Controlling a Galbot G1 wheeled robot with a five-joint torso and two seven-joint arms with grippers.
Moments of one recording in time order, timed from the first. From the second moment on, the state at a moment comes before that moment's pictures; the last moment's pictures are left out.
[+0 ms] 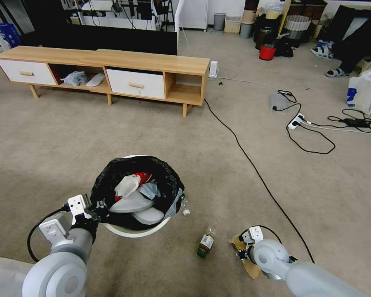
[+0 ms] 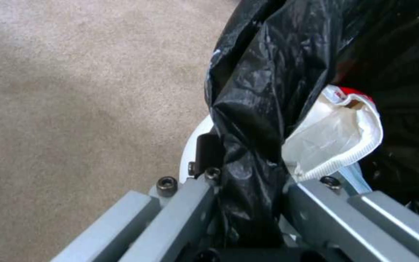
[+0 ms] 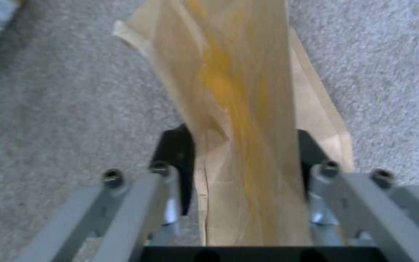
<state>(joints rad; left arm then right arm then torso) 1.55 -1.29 -0.63 -2.36 -0.76 0.57 -0.48 -0.95 0.81 -0.31 1.64 1.25 -0.67 0.68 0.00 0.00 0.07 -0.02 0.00</state>
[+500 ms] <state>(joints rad) 1.56 -1.28 -0.59 -2.38 -0.73 0.57 -0.48 -1.03 0.74 -0.20 1.84 1.29 -0.66 0.76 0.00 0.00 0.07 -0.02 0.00</state>
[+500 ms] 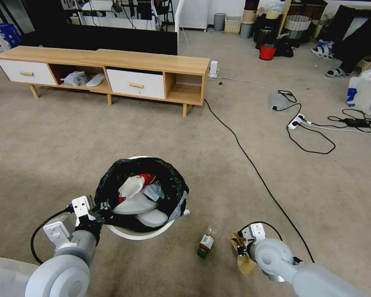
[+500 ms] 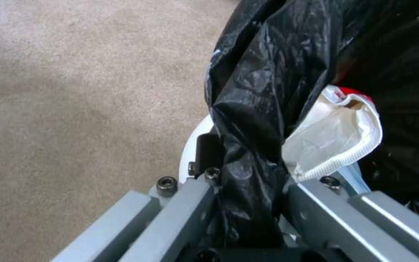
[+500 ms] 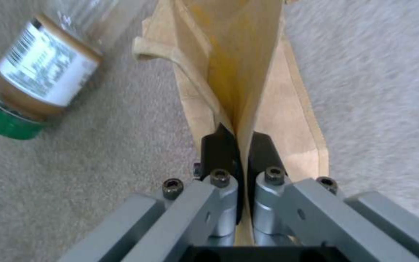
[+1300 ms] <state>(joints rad) 1.47 -1.05 -0.49 -2.34 -0.97 0.63 -0.63 -1.29 0.48 0.45 2.32 1.29 -0.62 0.72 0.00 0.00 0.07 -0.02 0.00</state>
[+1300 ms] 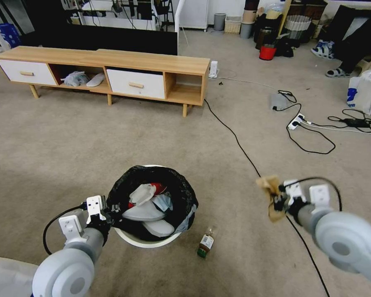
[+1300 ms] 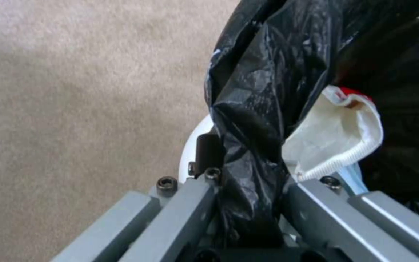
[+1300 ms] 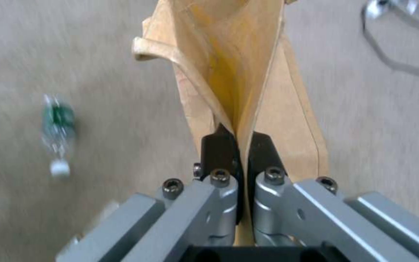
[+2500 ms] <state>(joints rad) 1.16 -0.92 -0.24 -2.23 -1.35 0.67 -0.75 -1.19 0.40 0.49 2.46 0.83 -0.23 0.13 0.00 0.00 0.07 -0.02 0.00</state>
